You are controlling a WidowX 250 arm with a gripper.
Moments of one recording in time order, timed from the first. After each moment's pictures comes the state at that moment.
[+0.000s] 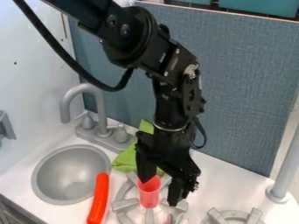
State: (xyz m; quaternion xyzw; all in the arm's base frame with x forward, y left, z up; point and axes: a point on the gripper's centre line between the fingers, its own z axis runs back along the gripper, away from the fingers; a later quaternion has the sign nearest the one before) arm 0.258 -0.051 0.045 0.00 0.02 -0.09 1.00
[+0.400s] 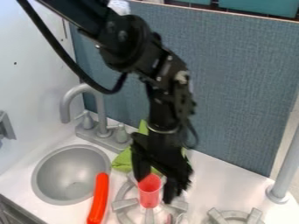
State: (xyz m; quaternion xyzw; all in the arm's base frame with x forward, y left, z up) arm 0.267 -0.031 0.032 0.02 0.01 -0.07 1.00
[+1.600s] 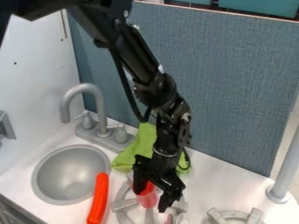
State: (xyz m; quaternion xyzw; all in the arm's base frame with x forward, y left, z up) arm 0.307 -0.003 -0.066 0.05 0.10 -0.04 0.99
